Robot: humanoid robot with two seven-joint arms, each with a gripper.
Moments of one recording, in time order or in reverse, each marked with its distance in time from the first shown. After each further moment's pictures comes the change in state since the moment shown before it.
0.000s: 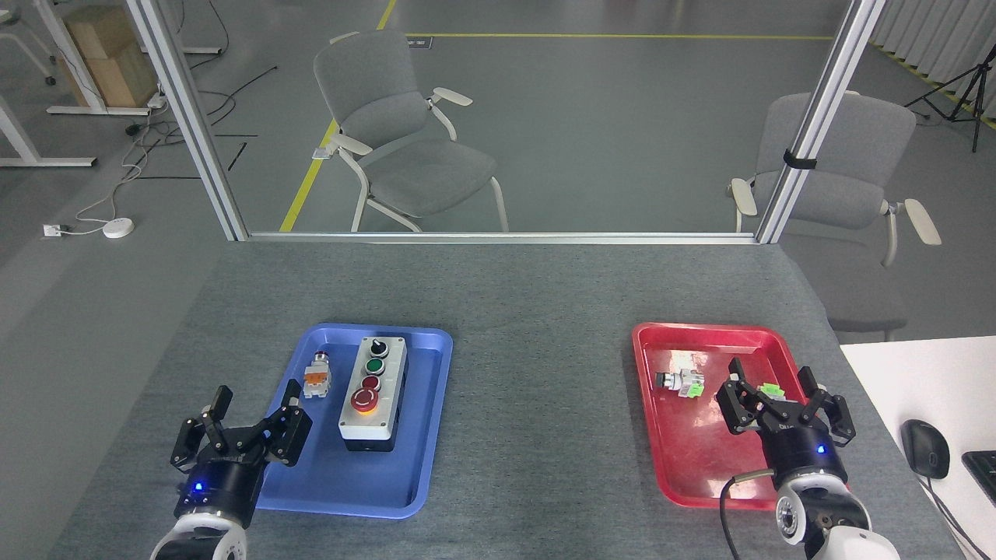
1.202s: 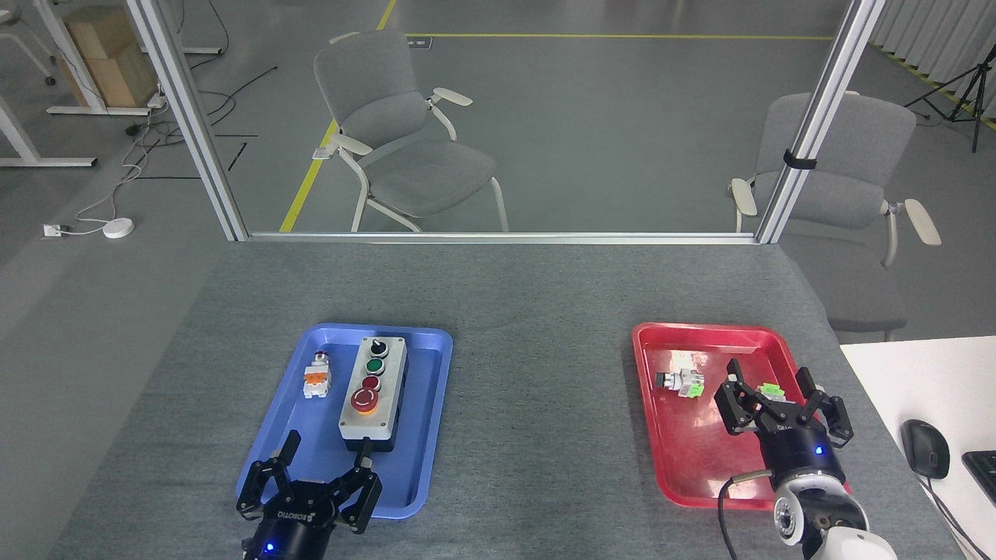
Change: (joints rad) left arm 0.149 -0.084 -0.142 -0.116 -0.201 0.046 0.017; right arm 0.002 0.005 0.000 0.000 0.000 0.001 -0.004
